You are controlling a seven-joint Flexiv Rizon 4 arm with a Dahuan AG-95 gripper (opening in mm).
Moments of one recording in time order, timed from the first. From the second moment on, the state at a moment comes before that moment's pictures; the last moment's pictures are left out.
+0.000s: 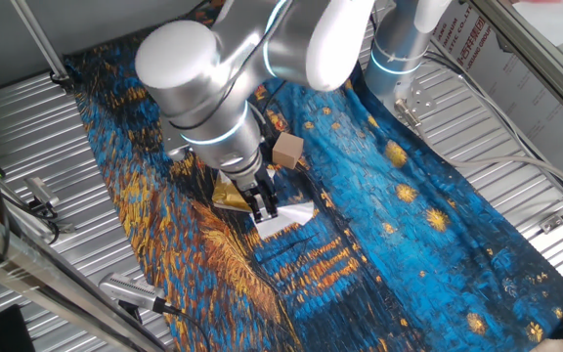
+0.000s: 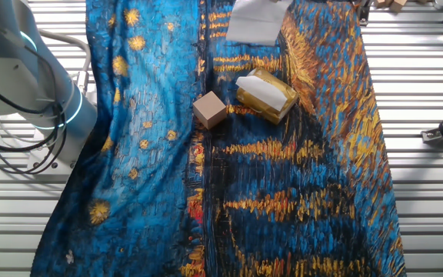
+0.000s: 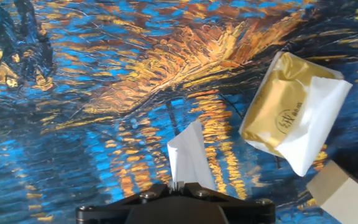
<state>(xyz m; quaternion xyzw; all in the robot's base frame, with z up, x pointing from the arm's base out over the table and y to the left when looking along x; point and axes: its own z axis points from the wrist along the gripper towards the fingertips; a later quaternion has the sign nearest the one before) 0.477 0.248 0.200 -0.12 -0.98 -0.07 0.12</state>
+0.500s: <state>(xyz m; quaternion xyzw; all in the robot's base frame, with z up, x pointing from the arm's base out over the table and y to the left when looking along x) 0.475 0.247 0.200 -0.10 -0.97 -0.15 0.13</state>
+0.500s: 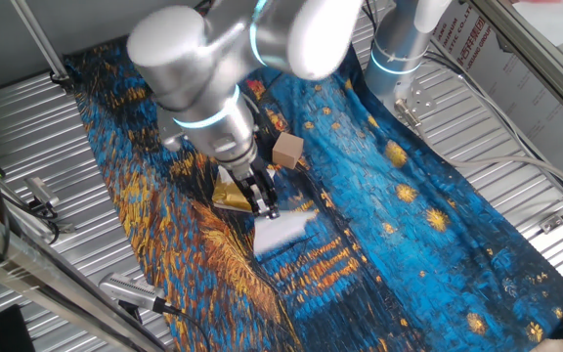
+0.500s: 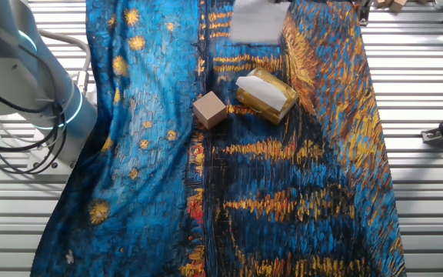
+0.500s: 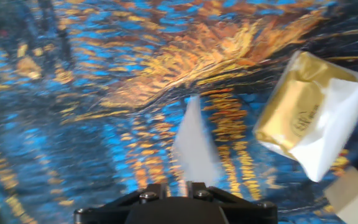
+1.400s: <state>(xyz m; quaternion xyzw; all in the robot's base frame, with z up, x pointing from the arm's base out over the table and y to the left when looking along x) 0.472 0.246 0.197 -0.10 -0.98 -0.07 0.14</state>
